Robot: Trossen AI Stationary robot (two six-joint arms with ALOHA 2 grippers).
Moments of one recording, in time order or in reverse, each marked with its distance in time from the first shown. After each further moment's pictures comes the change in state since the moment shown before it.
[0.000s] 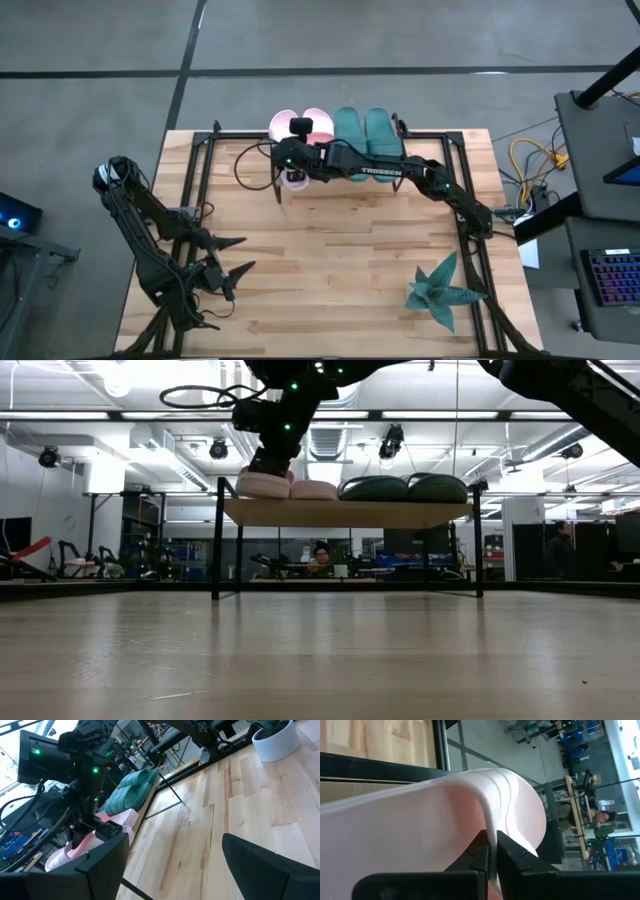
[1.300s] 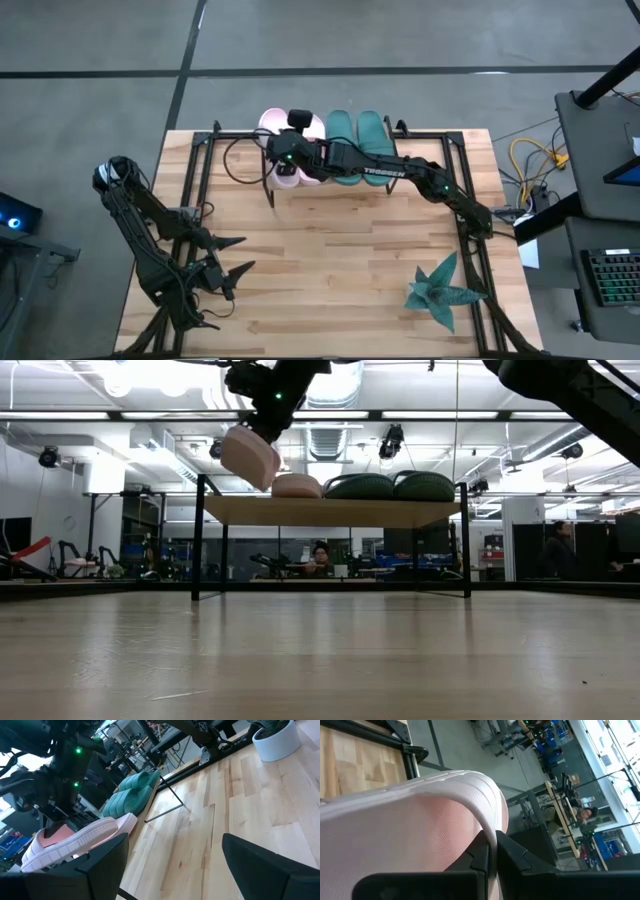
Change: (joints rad) left arm -0.001 -0.003 0.000 -0.007 0.000 0.000; right arm 0.027 0.002 0.134 0.062 0.070 0.009
